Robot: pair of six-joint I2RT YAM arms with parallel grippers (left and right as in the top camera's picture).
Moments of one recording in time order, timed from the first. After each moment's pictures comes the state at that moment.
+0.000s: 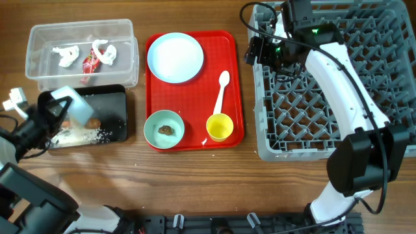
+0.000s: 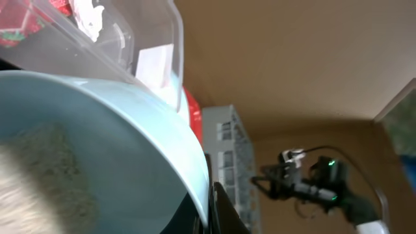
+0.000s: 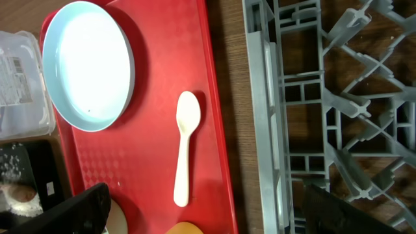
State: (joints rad) left arm 0.90 1.68 1.06 -0.82 1.37 0.14; right arm 0.20 1.88 1.68 -0.97 -0.27 0.40
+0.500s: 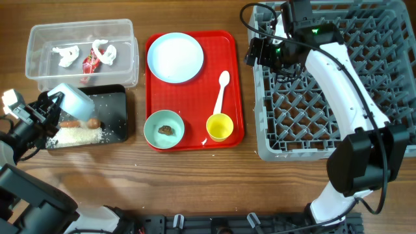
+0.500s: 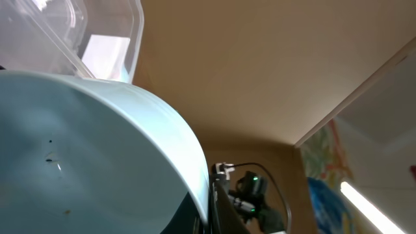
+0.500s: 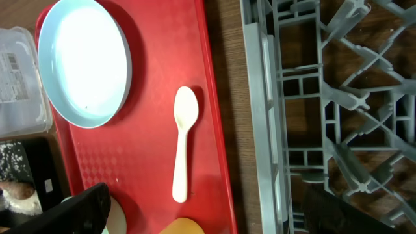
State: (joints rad) left arm 0.92 1.68 1.06 -0.82 1.54 -0.14; right arm 0.20 1.88 1.68 -0.98 -0.27 0.40
